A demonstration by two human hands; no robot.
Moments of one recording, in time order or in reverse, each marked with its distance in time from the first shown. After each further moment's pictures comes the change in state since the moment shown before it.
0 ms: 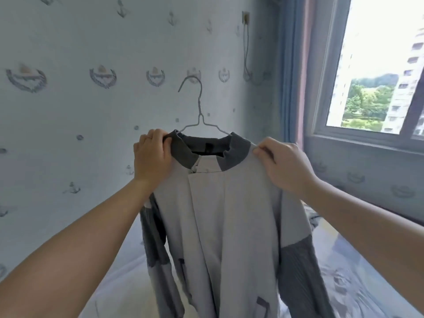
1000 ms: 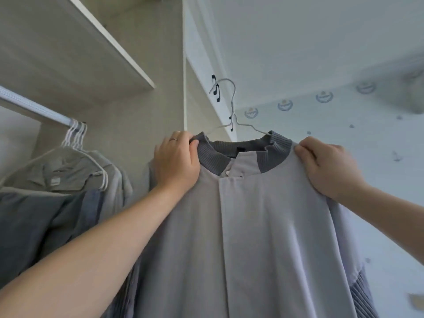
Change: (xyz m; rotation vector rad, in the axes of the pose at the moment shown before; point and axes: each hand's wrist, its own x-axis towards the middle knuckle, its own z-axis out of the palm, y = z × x) left_hand -0.032 0.160 -0.720 0.977 0.698 0.172; right_hand 0.014 -0.481 -0.239 0.728 0.460 -0.582
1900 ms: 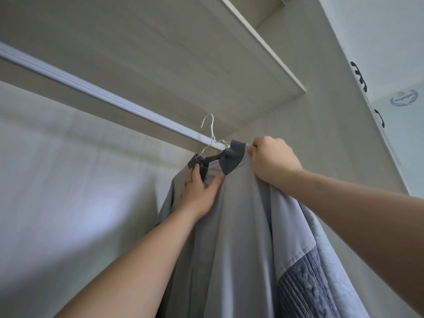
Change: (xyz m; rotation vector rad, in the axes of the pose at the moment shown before) left_hand 0.018 -0.325 -0.156 0.073 -0.344 -0.605; right_hand 0.109 -0.404 0.215 0.511 -0.194 0.016
